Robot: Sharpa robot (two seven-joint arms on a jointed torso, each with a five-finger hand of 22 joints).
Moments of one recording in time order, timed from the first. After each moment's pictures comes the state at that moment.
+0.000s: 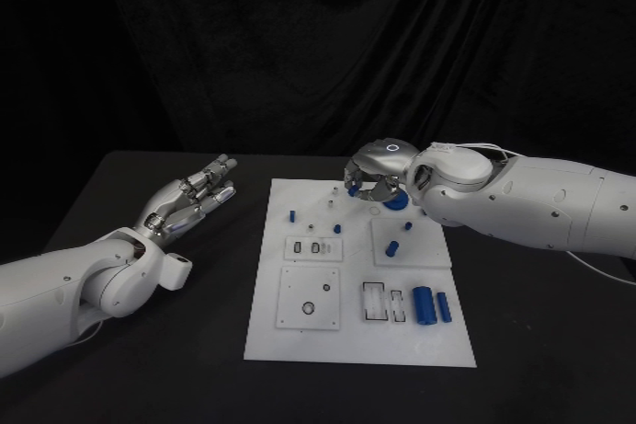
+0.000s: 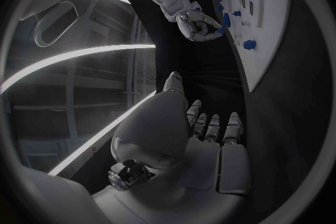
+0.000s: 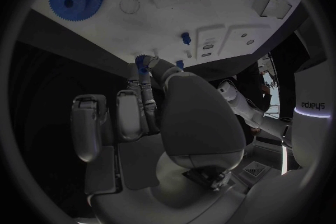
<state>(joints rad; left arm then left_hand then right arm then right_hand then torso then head) 1.28 -0.89 -0.21 1.35 -0.27 -0.09 0.68 1.48 0.18 -0.29 0.29 0.31 0.31 0.03 0.04 0.04 0.02 0.00 0.01 0.00 0.00 0.05 0.00 0.00 0.16 0.02 0.17 0.01 0.01 1.48 -0.69 -0.24 1.32 -1.65 -0.30 0.01 1.40 -0.10 0.42 0.02 0.28 0.98 0.11 0.33 0.28 1.05 0.05 0.44 0.18 1.44 -0.01 1.43 1.16 0.03 1.47 0.10 1.54 1.31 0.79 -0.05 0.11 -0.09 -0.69</state>
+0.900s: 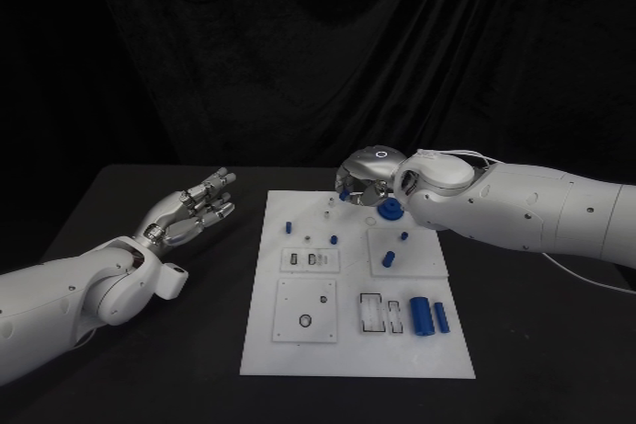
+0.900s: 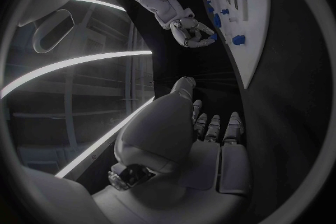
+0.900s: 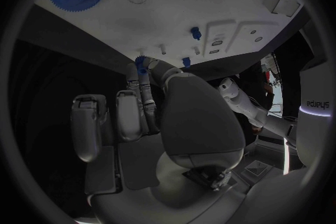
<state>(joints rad) 1.27 -0.85 -0.21 1.27 -0.33 -0.06 0.68 1.62 0.19 -0.16 0.19 0.73 0.31 0.04 0.04 0.04 0.01 0.00 0.01 0.00 0.00 0.06 0.00 0.00 0.16 0.02 0.18 0.01 0.01 1.48 -0.63 -0.24 1.23 -1.62 -0.30 0.02 1.40 -0.11 0.42 0.02 0.28 0.95 0.12 0.28 0.36 1.04 0.07 0.39 0.18 1.44 -0.01 1.43 1.16 0.03 1.47 0.10 1.54 1.31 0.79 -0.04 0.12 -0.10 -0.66</state>
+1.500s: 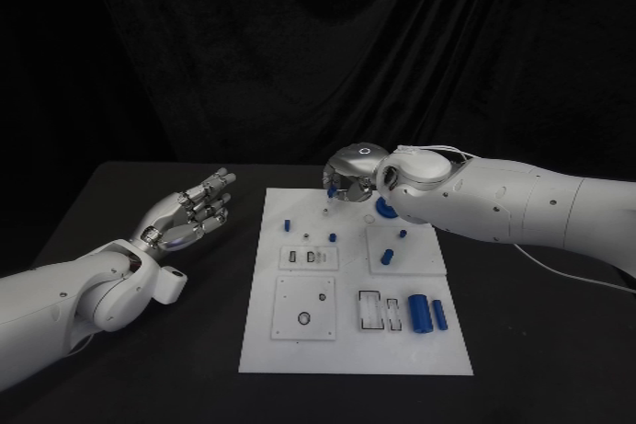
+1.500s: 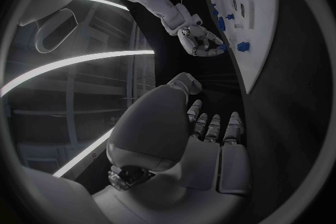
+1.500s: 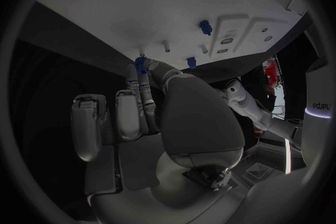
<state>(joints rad) 1.27 -0.86 -0.21 1.32 -0.33 -0.07 0.68 1.54 0.04 0.13 0.15 1.28 0.31 0.04 0.04 0.04 0.02 0.01 0.01 0.00 0.00 0.06 0.00 0.00 0.16 0.02 0.18 0.01 0.01 1.46 -0.54 -0.24 1.13 -1.62 -0.28 0.02 1.39 -0.11 0.42 0.02 0.28 0.93 0.13 0.25 0.35 1.01 0.08 0.36 0.18 1.43 0.00 1.43 1.15 0.03 1.47 0.11 1.54 1.31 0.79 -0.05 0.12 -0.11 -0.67</state>
